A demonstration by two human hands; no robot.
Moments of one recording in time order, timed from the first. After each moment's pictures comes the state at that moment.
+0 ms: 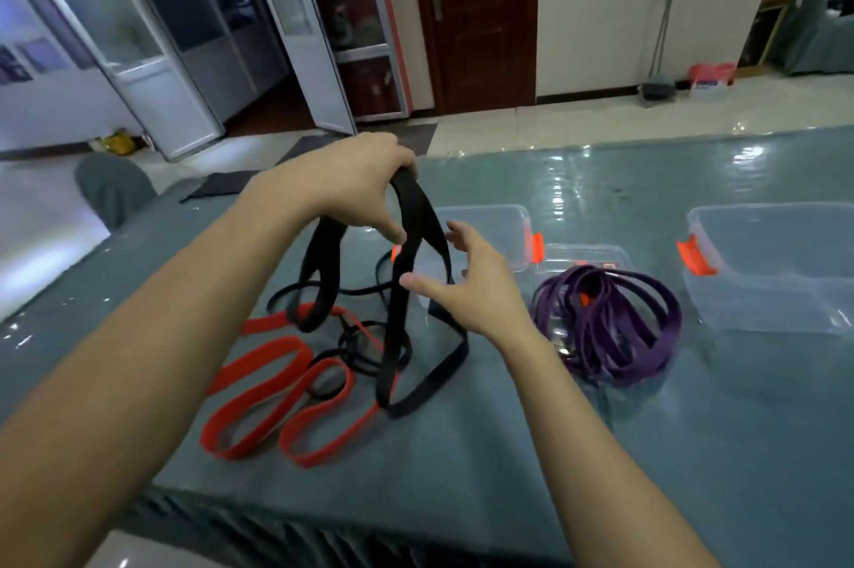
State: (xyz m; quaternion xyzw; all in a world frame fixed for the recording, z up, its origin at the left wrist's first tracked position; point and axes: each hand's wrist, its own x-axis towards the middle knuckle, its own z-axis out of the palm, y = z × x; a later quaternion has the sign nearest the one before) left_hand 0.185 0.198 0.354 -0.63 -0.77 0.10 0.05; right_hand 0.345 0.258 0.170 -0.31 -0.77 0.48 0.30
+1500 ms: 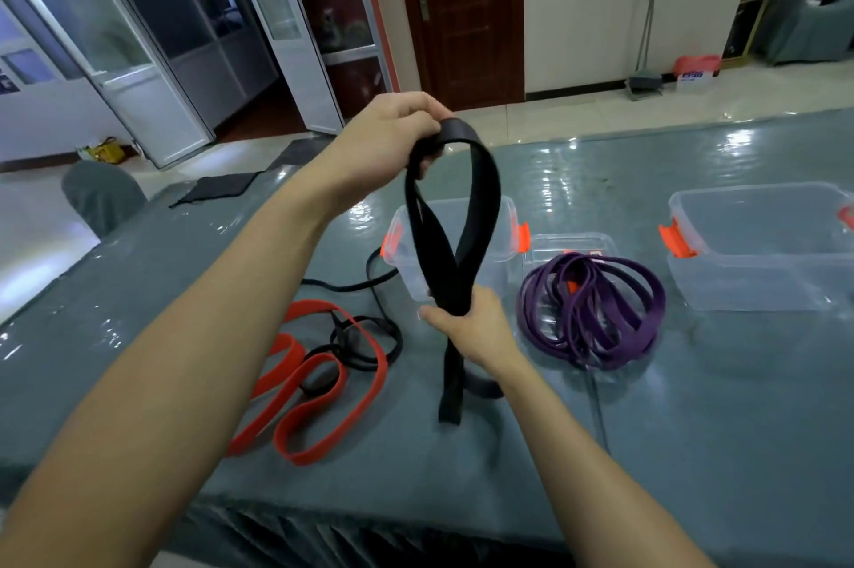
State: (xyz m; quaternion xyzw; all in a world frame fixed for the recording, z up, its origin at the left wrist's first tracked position) left_hand 0.244 0.204 0.350 -0.56 -0.68 -0.43 -0.22; right_hand 0.361 0.246 0.096 -0.36 -0.69 0.56 0.28
